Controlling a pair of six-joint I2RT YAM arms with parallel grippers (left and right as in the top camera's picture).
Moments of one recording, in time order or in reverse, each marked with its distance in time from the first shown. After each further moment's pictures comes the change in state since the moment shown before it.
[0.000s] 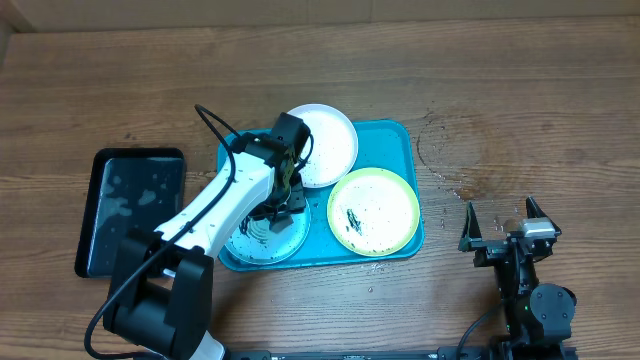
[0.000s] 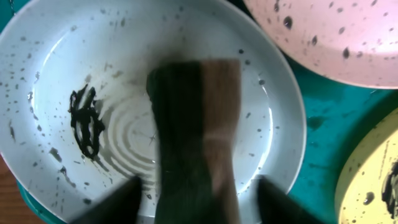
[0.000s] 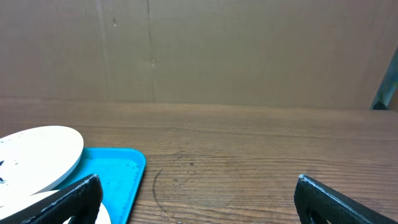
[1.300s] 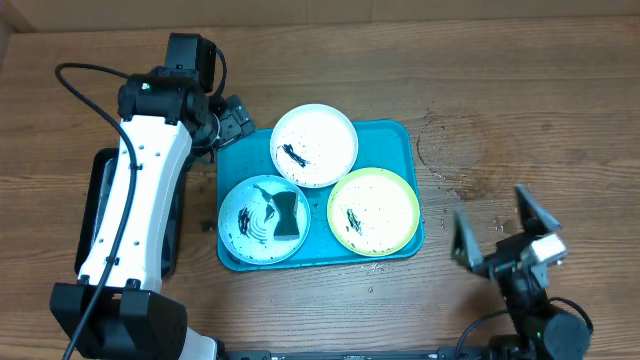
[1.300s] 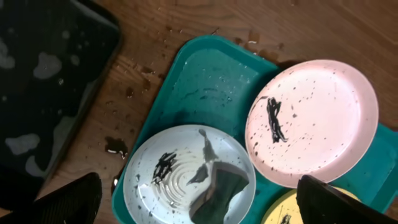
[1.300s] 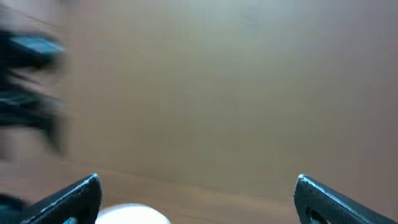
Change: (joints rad) left arm 0.299 -0.069 0.471 -0.265 -0.020 -0.053; right arm 0.000 0.003 0.000 0.435 -0.348 0.150
